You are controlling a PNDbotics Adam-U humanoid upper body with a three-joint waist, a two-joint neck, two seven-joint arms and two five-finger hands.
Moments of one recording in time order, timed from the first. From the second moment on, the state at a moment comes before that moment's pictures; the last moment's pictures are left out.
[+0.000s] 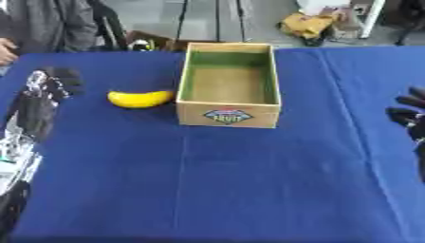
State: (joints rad) left arm -0.23 0.34 0.10 -1.55 0.17 -0.13 -0.05; right arm -0.22 -0.35 -0.03 -1.63 -0.37 -0.03 -0.05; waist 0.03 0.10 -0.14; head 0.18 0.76
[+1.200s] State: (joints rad) left arm -0.72 0.78 -0.28 -1.14 -0.12 0.08 -0.33; right arm -0.23 -0.37 -0.01 -1.63 -0.37 -0.02 -0.03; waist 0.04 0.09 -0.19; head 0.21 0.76
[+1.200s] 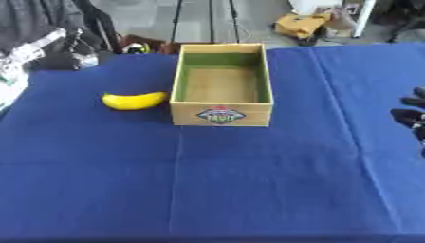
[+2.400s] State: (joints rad) left arm -0.86 0.65 -0.38 -0.76 -0.46 -0.15 -0.37; right arm -0.23 -0.36 -0.01 -1.63 -0.37 -0.02 -0.03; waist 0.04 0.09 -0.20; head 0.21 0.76
